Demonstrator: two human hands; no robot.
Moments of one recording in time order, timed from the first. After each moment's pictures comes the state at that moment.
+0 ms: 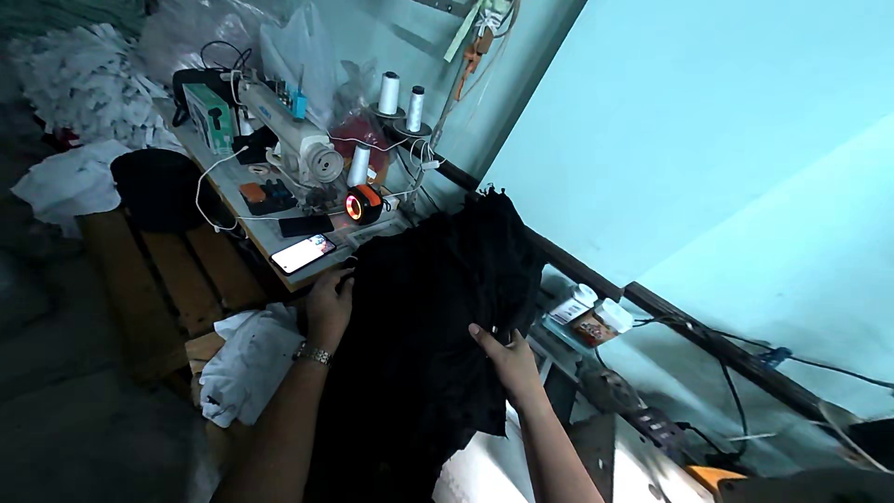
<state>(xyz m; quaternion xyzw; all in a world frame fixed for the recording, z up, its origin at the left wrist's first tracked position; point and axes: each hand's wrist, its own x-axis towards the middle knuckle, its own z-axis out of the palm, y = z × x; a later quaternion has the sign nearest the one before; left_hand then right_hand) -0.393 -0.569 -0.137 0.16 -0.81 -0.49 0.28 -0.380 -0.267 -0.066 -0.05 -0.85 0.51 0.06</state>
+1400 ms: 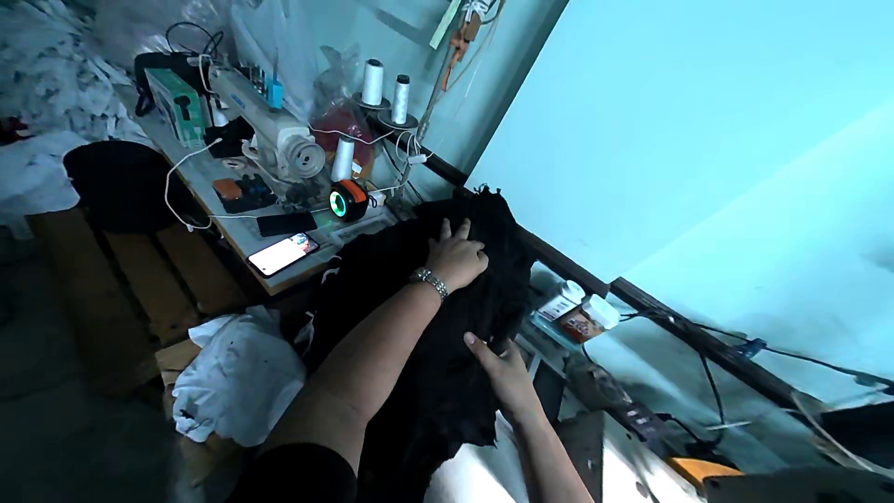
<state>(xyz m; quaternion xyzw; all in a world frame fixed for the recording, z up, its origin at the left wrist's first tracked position) -0.505 -0.407 -0.015 -0.13 -0.93 -0.33 0.10 -0.372 -0.260 -0.073 -0.02 -0.82 0.57 0.04</state>
